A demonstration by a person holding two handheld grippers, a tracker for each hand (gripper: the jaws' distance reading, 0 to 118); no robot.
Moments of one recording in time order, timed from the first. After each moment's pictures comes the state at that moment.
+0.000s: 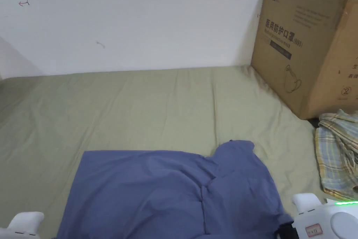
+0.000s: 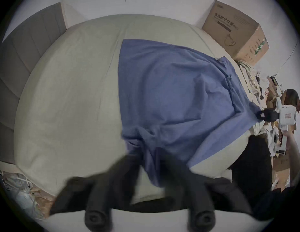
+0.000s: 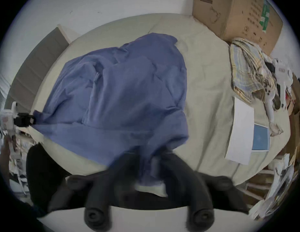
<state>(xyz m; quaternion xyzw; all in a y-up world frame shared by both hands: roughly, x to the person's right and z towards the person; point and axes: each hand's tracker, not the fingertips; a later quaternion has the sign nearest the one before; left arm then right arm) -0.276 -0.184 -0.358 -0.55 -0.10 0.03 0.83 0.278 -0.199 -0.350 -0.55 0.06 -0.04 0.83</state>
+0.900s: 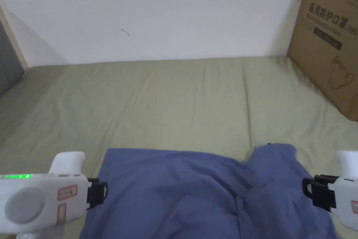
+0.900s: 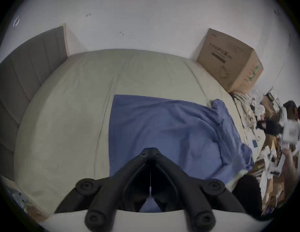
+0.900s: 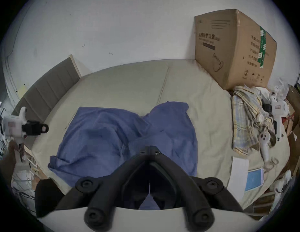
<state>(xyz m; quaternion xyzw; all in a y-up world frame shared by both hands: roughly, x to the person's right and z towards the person) -0.259 -0.140 -0.468 -0.44 -0.09 0.07 0.89 0.226 -0.132 -0.408 -0.39 0.06 -0.03 0.92</state>
